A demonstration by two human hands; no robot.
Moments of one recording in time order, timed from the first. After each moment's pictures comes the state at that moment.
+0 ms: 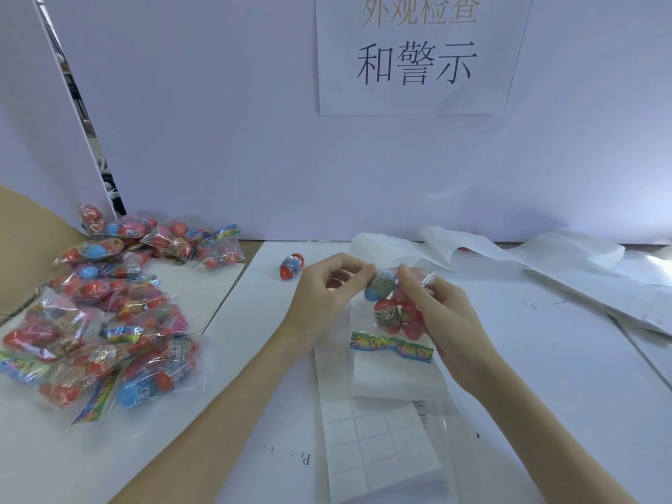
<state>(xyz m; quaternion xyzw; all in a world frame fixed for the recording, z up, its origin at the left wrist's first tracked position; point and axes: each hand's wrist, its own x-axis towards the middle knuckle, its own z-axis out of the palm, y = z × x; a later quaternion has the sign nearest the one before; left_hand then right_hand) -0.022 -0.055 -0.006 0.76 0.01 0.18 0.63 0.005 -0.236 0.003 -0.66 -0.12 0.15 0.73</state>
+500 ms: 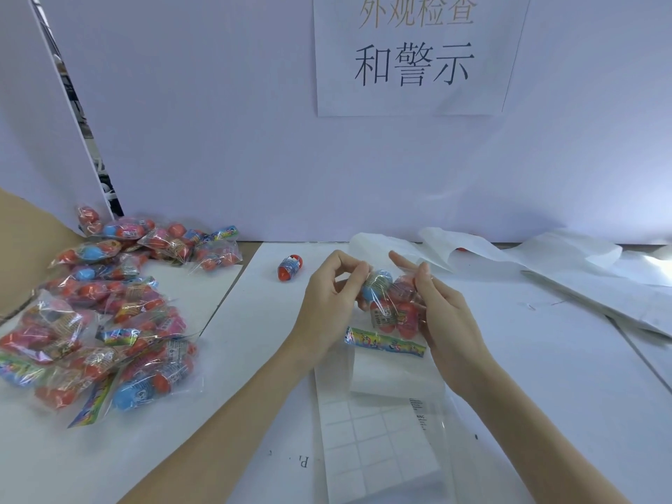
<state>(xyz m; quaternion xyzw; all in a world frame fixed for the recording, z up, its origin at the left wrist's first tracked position) -0.020 -0.072 -0.012 0.73 0.03 0.22 0.65 0.002 -0.230 0.002 -0.61 -0.12 0.15 0.77</state>
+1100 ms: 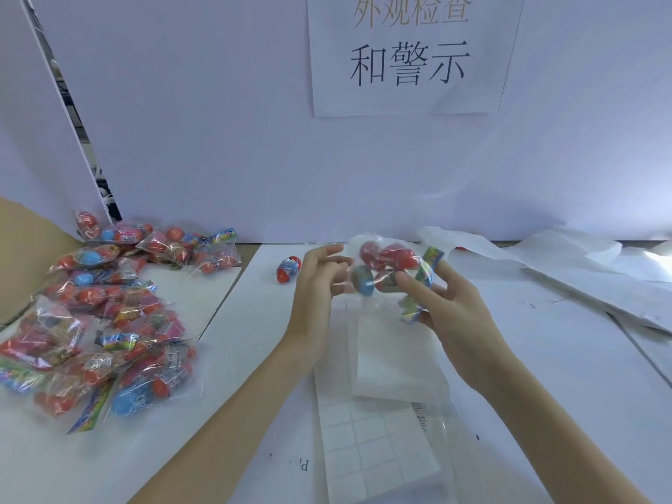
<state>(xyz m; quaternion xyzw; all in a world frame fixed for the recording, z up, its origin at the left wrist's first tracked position) -0.011 -0.066 -0.010 0.58 0.11 0.21 0.78 0.011 -0.245 0.007 -0.65 -0.13 0.13 0.74</state>
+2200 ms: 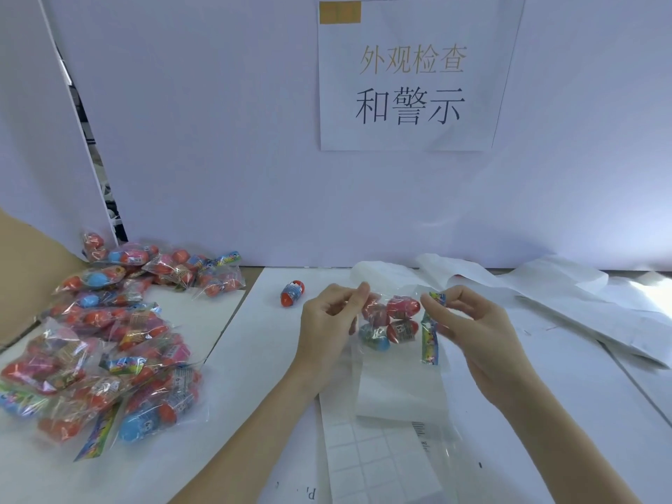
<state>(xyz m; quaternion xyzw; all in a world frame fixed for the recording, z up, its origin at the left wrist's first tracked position) -0.017 -0.069 -0.014 0.66 0.06 0.22 0.71 0.020 -0.262 0.018 -0.68 -0.08 0.06 0.72</state>
